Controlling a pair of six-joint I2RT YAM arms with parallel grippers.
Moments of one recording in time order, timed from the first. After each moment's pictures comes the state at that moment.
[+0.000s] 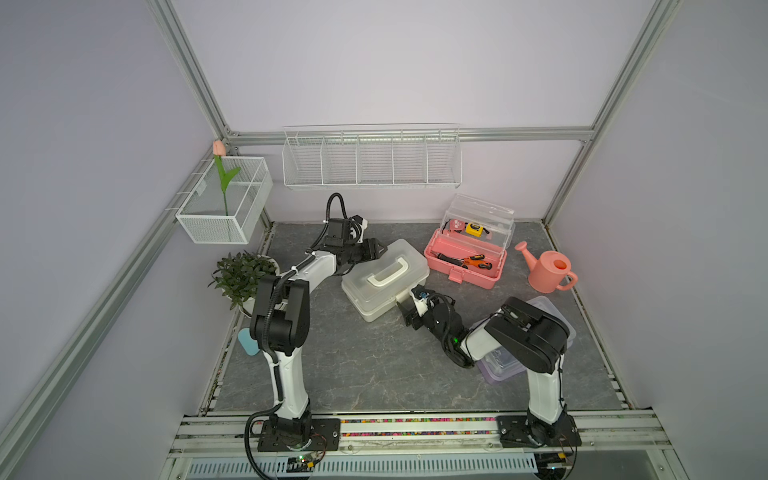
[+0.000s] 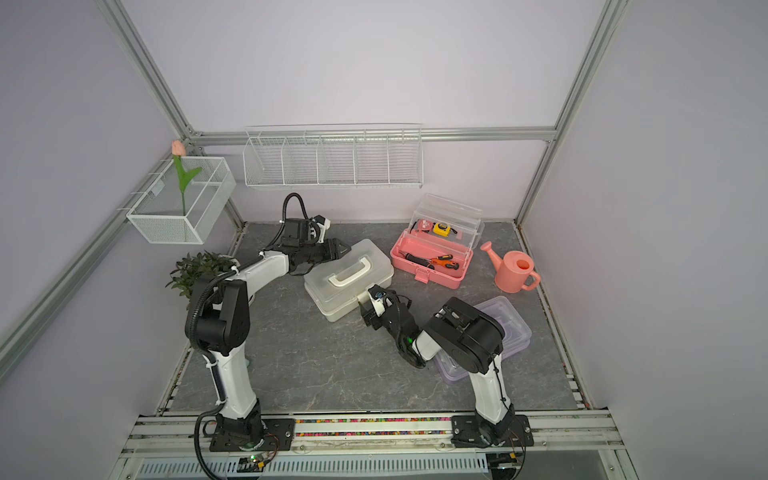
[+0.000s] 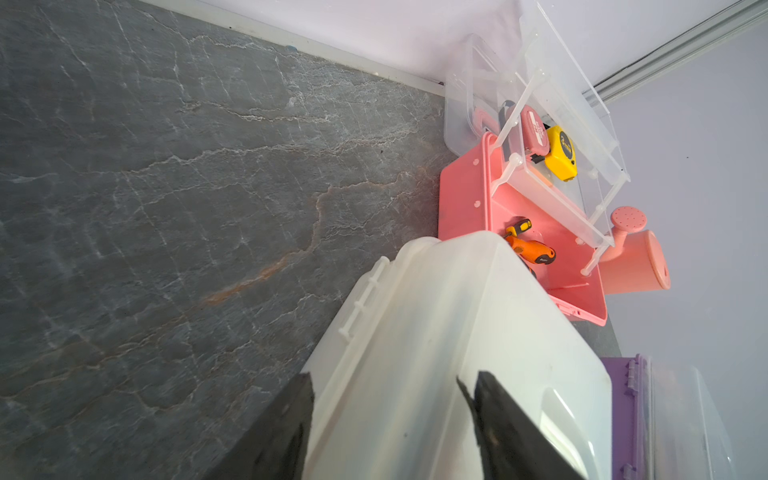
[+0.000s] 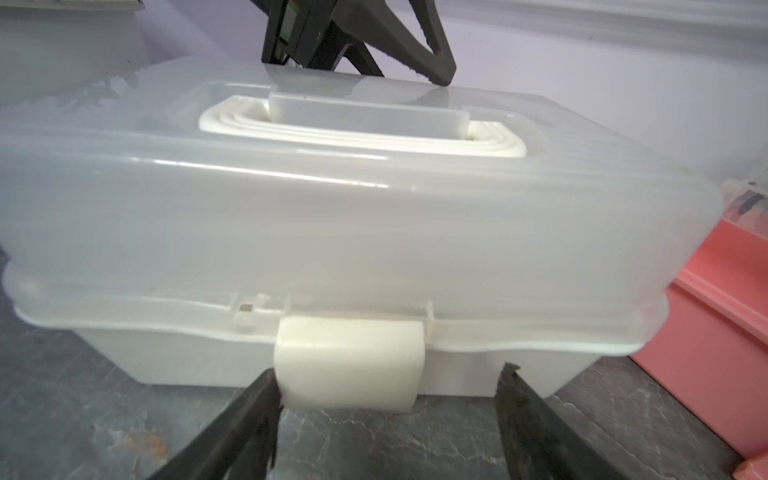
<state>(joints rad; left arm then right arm) -0.28 2.00 1.45 -0.15 0.56 -0.38 0.82 2.00 0.66 1.15 0.17 -0.03</state>
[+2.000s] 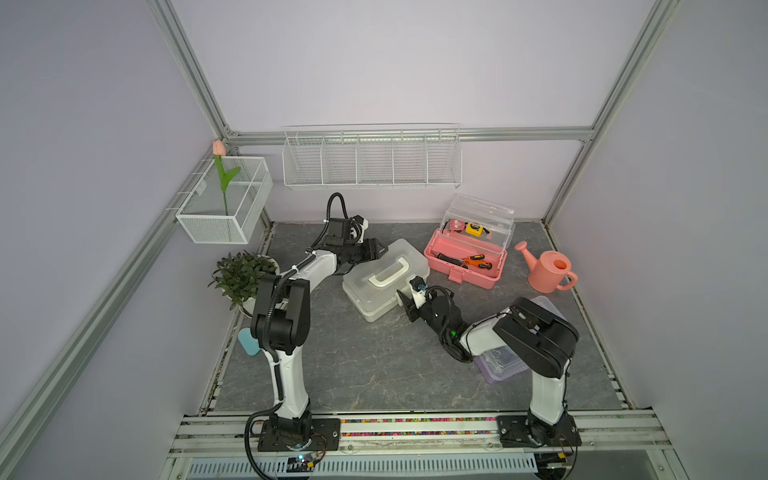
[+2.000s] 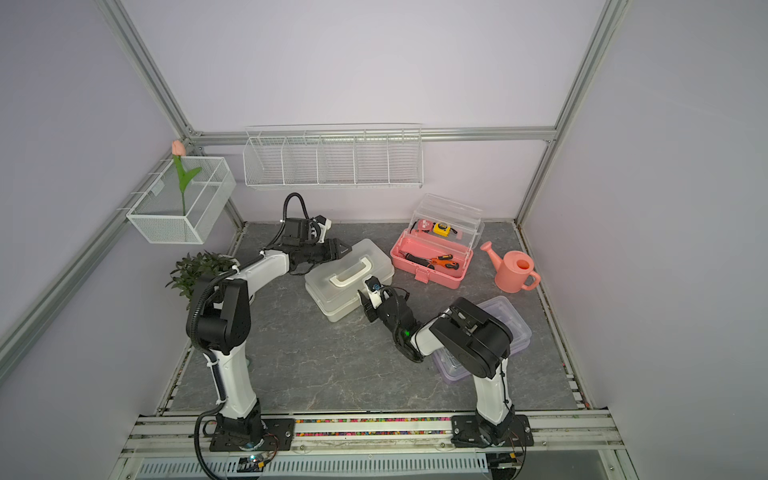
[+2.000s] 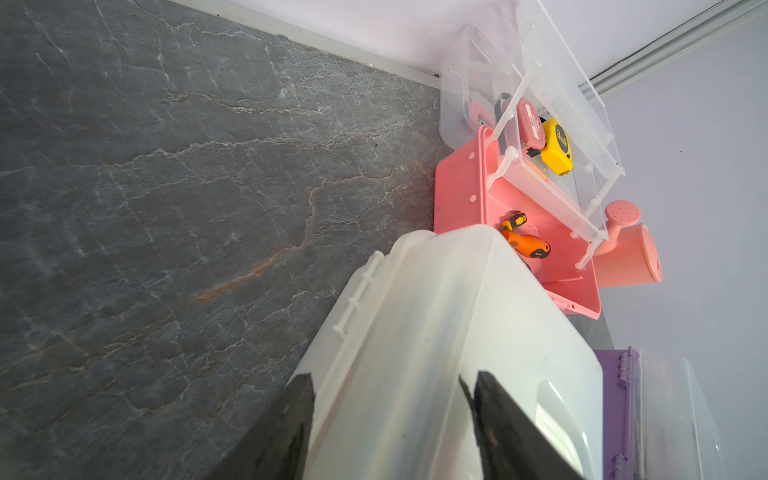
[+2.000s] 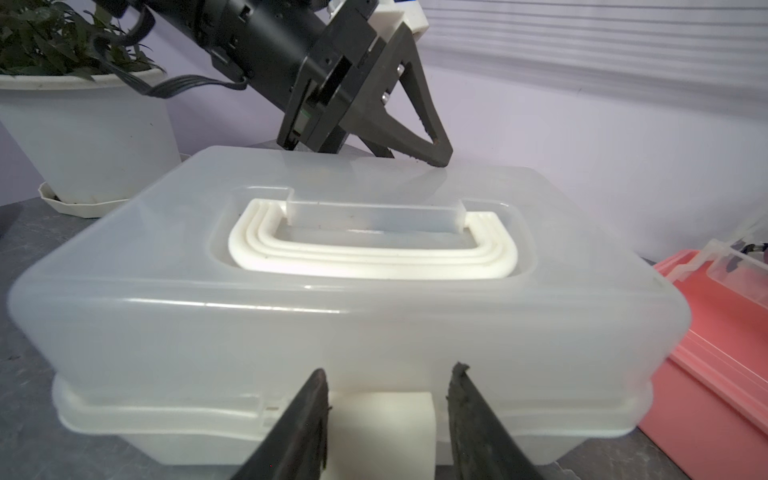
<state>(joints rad) -0.27 2.01 1.46 -0.17 0.58 -0.38 0.82 1.94 0.72 1.08 0.17 -0.03</state>
